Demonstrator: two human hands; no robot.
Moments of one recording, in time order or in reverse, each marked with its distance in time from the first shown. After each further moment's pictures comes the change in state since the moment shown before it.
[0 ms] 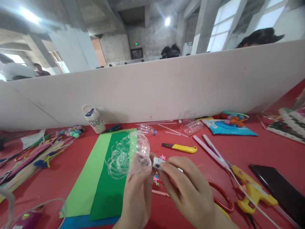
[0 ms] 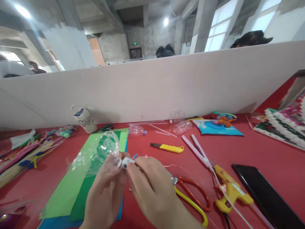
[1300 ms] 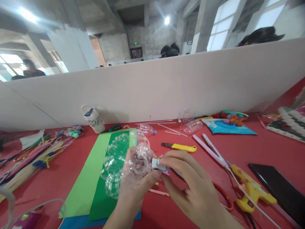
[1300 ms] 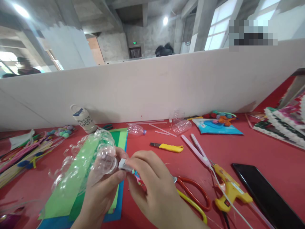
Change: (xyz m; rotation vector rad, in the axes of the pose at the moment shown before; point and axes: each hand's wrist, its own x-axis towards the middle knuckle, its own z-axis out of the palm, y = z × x) left_hand 0.009 0.006 -0.010 0.393 -0.261 0.242; right_hand 0.015 0.000 -0.014 0.297 -0.136 0.247
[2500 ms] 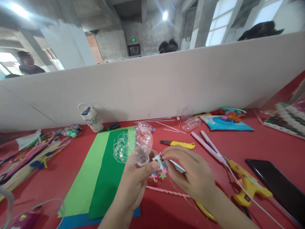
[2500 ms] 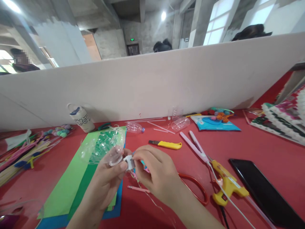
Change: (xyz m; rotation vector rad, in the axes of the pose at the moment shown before) left_hand 0.008 -0.004 -0.002 -0.096 -0.013 -0.276; right_hand 0.005 0.024 -0.002 -0.007 -0.035 -0.055
